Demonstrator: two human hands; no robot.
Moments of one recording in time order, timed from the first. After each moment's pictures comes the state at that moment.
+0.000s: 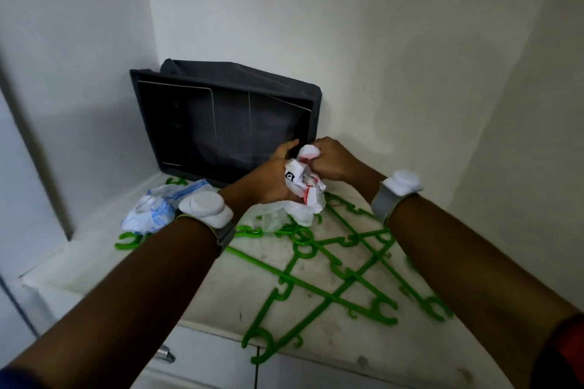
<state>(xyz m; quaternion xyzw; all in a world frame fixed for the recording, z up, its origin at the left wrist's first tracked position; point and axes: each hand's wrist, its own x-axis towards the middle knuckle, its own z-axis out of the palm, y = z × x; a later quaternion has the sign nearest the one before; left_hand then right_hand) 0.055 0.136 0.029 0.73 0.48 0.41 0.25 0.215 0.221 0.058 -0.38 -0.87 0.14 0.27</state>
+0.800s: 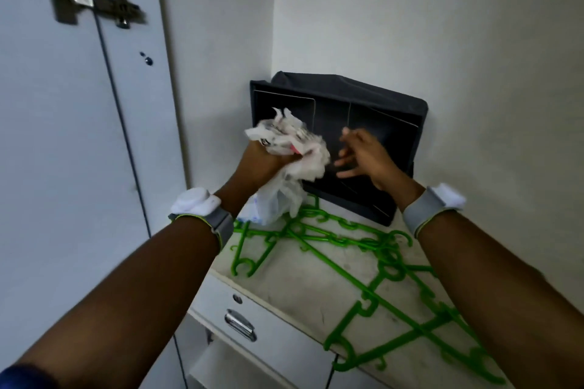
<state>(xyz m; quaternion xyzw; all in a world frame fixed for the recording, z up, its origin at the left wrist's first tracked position) -0.095 0.058 0.048 0.57 0.56 0.60 0.08 0.085 0.207 0.064 -0.32 -0.69 0.53 0.37</state>
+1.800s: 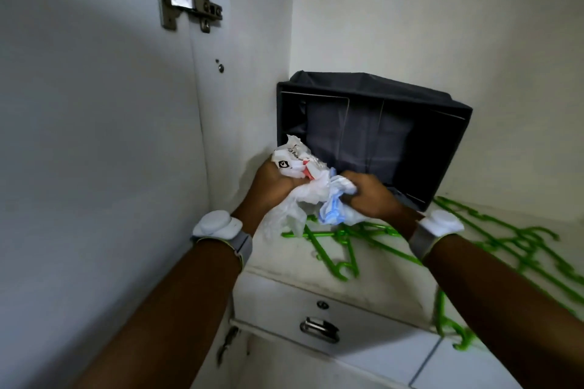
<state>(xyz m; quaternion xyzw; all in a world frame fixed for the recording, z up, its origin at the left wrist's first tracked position) -0.225 0.021 0.001 0.56 0.55 0.58 0.22 -0.004 0.129 -0.014 -0.32 -0.89 0.11 0.29</state>
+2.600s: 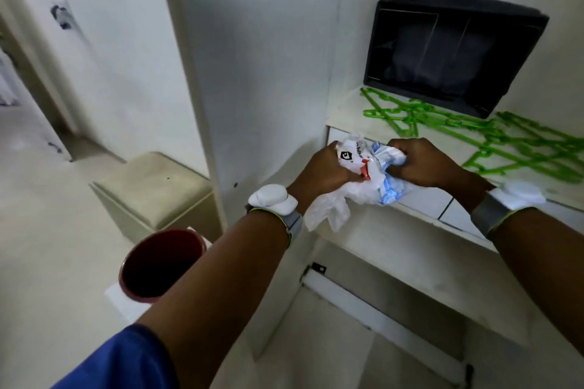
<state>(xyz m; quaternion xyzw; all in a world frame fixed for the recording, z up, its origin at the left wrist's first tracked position) -0.145 -0.372 -0.073 0.55 0.63 0.49 0.25 0.044 -0.235 -0.040 -0.26 -0.94 0.11 0.20</state>
